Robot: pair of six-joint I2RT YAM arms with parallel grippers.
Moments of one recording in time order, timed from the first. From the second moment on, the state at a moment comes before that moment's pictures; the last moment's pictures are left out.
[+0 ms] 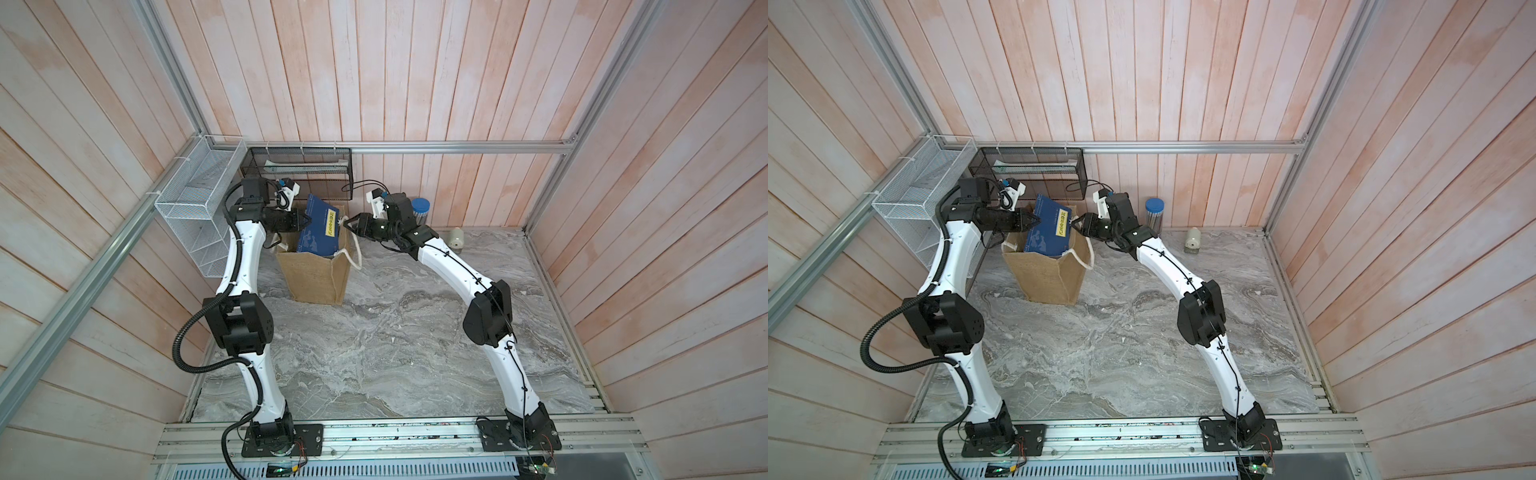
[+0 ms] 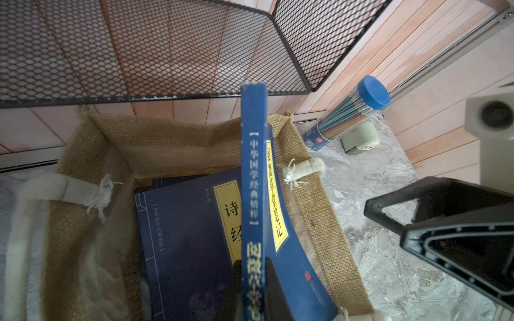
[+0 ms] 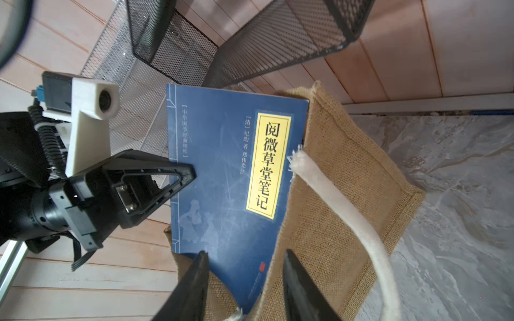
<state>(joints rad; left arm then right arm) 0.13 2.06 2.18 -0.93 0.63 0.11 0.66 2.39 2.37 -0.30 -0.47 0.78</state>
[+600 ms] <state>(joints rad) 0.15 2.15 2.18 -0.95 0.56 0.18 0.67 2.44 2.37 -0.33 -0.49 0.79</state>
